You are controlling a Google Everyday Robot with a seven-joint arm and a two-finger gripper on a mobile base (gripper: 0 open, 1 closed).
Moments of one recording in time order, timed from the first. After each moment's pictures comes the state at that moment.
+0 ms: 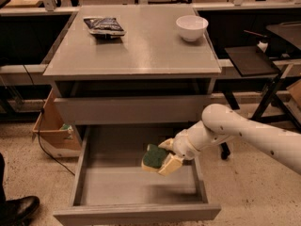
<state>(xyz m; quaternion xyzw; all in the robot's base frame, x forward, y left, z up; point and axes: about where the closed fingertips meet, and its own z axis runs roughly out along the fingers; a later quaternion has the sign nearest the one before) 0.503 -0.047 0.571 -0.63 0.68 0.31 0.21</state>
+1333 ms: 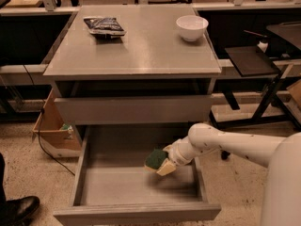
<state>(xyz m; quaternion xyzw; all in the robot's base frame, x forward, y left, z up) 0.566 -0.058 0.446 -0.58 0.76 0.20 0.22</state>
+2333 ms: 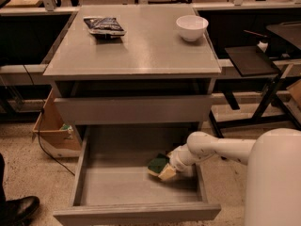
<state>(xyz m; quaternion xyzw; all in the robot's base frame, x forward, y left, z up) 0.575 -0.073 0.382 -0.54 0.79 0.19 0.20</state>
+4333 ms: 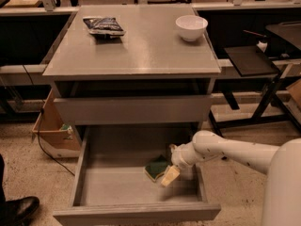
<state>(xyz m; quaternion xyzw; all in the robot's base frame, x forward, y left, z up) 0.573 -0.070 0.409 -0.55 0.77 0.21 0.24</state>
